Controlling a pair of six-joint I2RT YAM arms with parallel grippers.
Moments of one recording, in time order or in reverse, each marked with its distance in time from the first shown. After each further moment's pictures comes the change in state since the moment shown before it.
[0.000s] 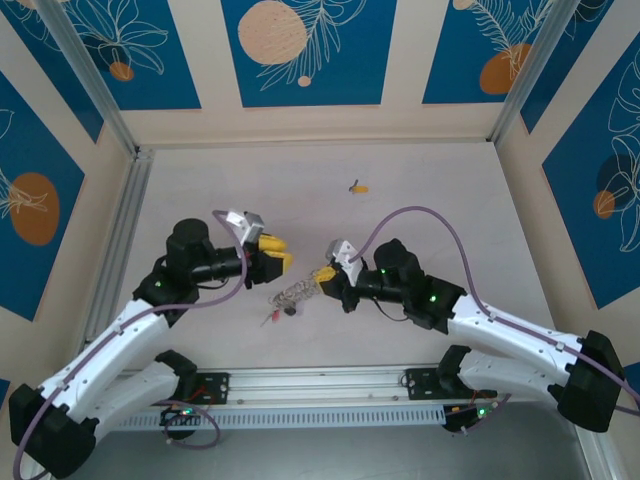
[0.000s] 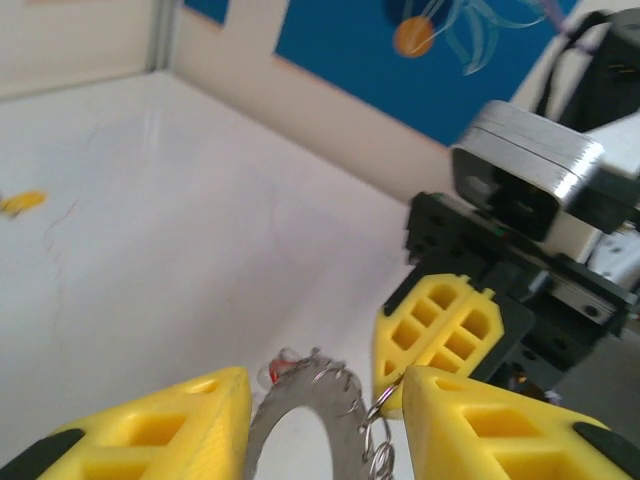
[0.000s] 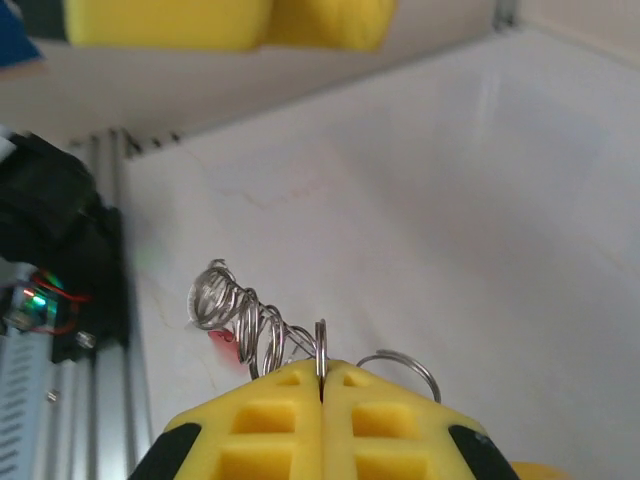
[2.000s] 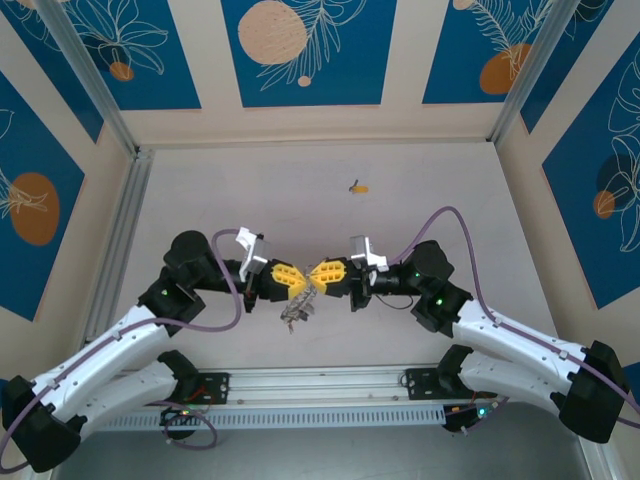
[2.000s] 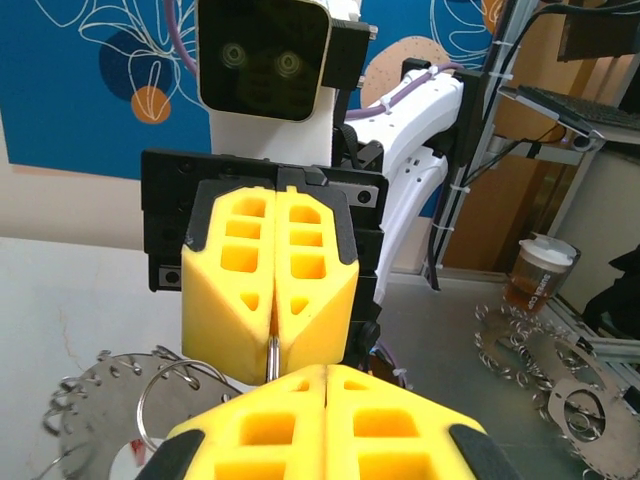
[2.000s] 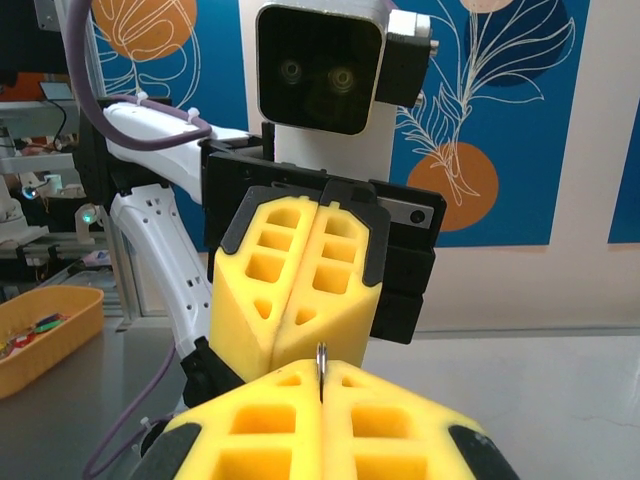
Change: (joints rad) left arm -0.179 -0.016 -0.006 0.219 0.241 0.032; right arm -0.043 -0.050 -0.065 0.529 -0.376 0.113
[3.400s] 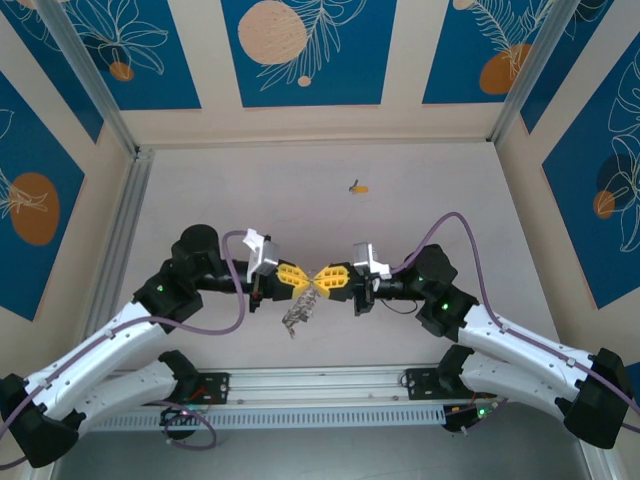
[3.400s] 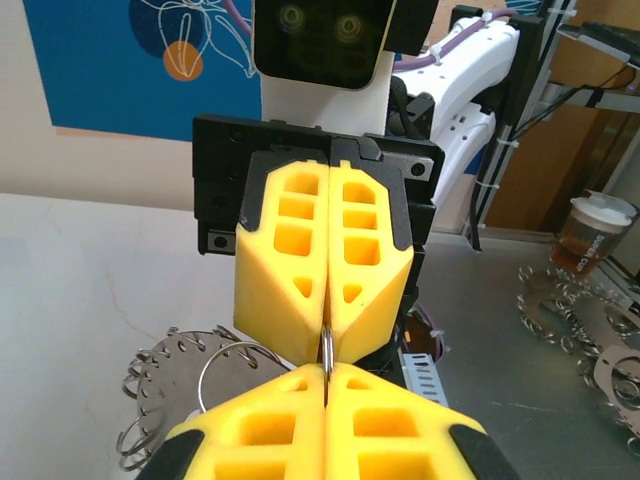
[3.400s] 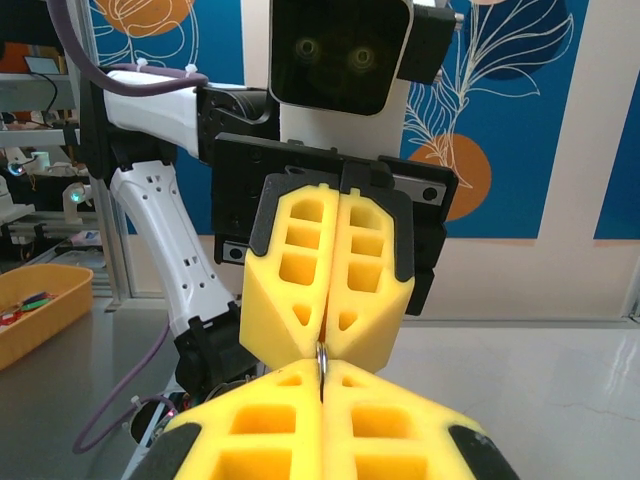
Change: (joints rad) left arm -0.042 0.017 0.109 -0.278 -0.124 0.190; right arm 0.002 -0.055 -0.019 -0.073 0.023 -0.060
